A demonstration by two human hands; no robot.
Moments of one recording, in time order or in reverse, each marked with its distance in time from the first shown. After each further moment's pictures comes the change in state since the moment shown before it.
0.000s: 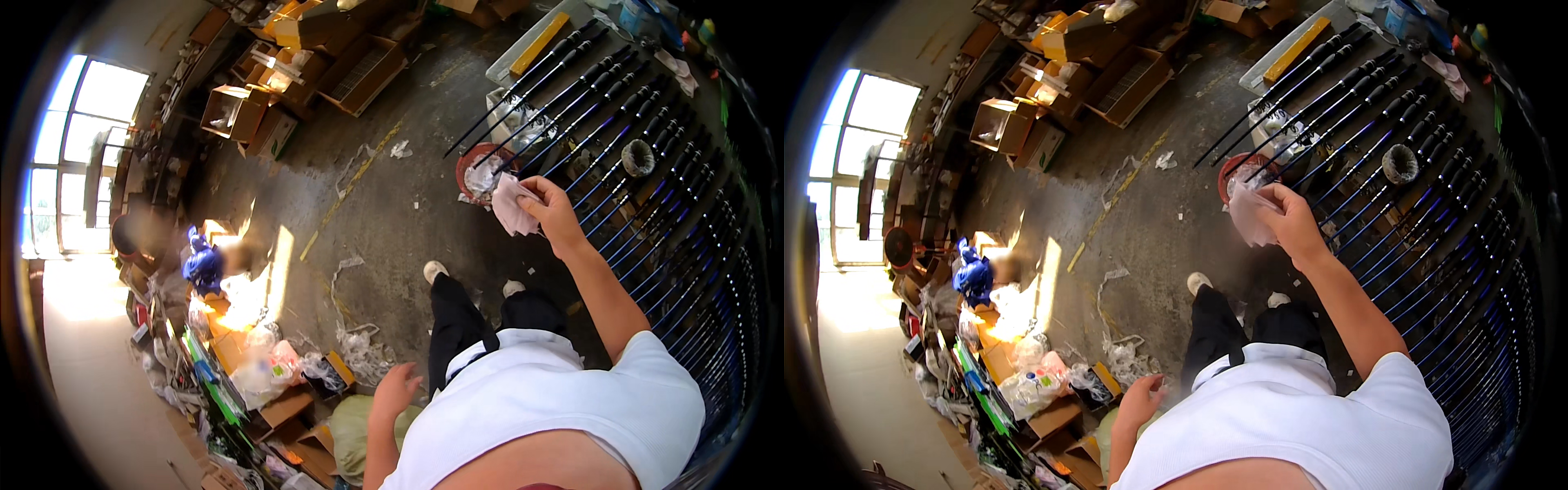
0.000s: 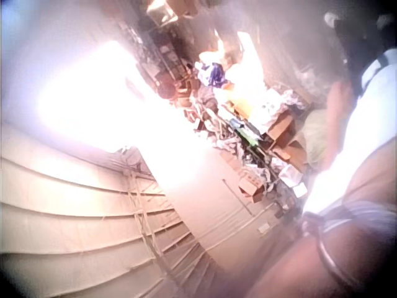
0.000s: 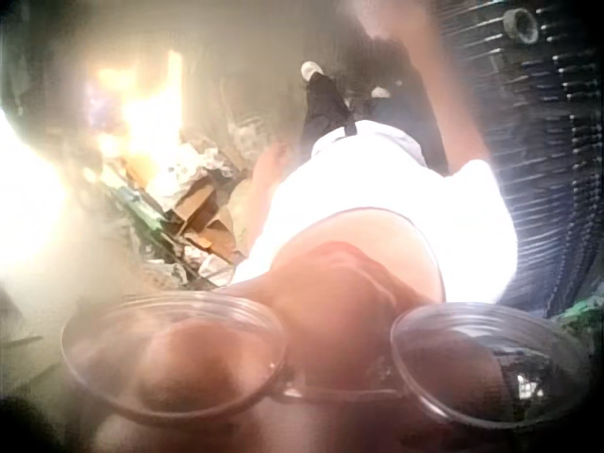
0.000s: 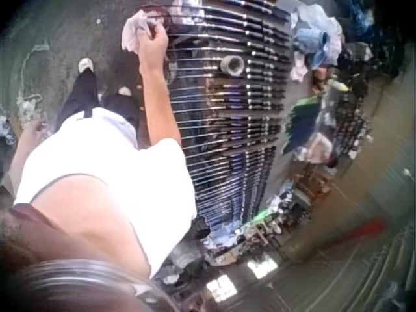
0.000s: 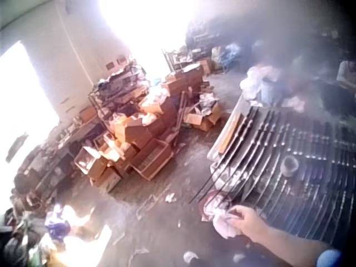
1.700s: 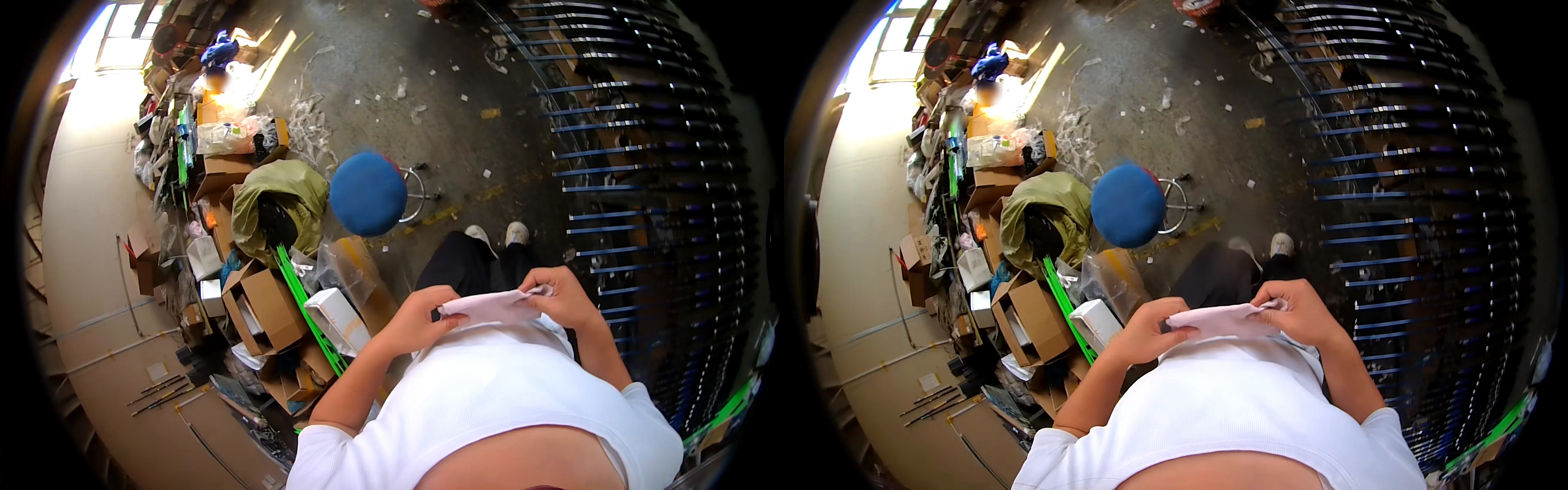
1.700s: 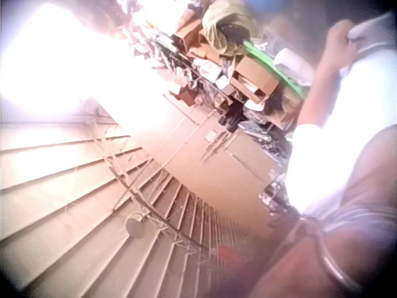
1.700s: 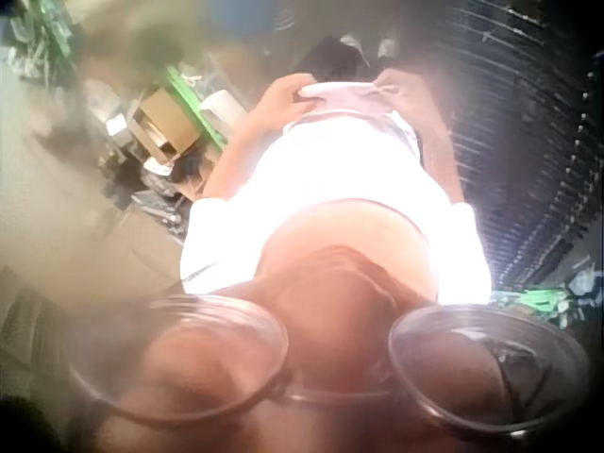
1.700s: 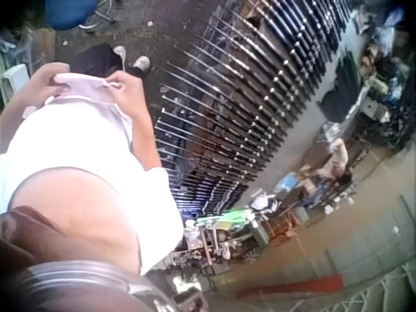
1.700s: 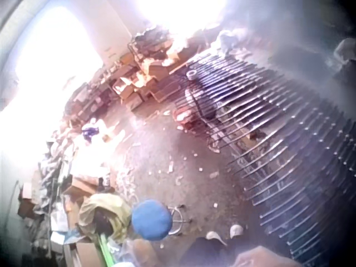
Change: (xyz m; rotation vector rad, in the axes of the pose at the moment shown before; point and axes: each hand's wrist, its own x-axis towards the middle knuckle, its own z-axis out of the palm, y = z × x) left_hand -0.623 0.397 0.752 -0.589 -0.031 0.249; right_hand -0.892 0.144 -0.656 -0.382 -0.762 0.295
